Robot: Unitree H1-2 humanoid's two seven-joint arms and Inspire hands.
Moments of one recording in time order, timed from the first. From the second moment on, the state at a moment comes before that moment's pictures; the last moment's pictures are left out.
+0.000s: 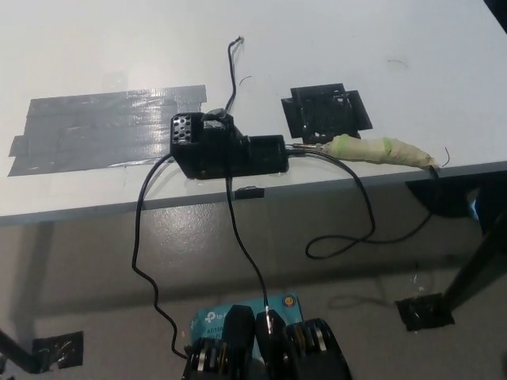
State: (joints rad) left_arm 0.30 0.31 0.29 -0.14 -0.12 0.45 -0.10; right_arm -0.04 -0.50 -0.16 -0.08 -0.06 0.20 0.09
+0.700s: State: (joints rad) left_arm 0.32 0.27 0.39 -0.13 -0.22 0.46 -0.06; right_arm -0.45 -0.60 0.15 -0.26 -0.21 0.36 0.23
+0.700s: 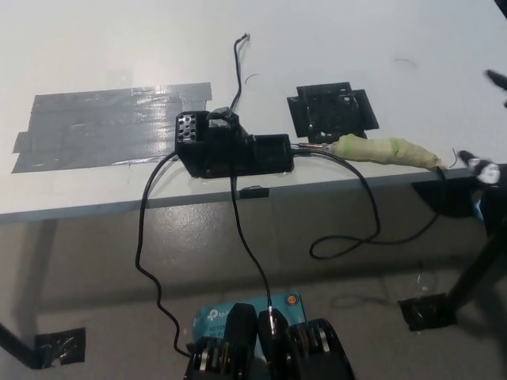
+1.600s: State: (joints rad) left_arm 0.32 0.28 0.34 -0.13 -0.22 0.46 -0.07; right_arm -0.77 -0.51 0.48 0.30 -0.44 0.35 0.35
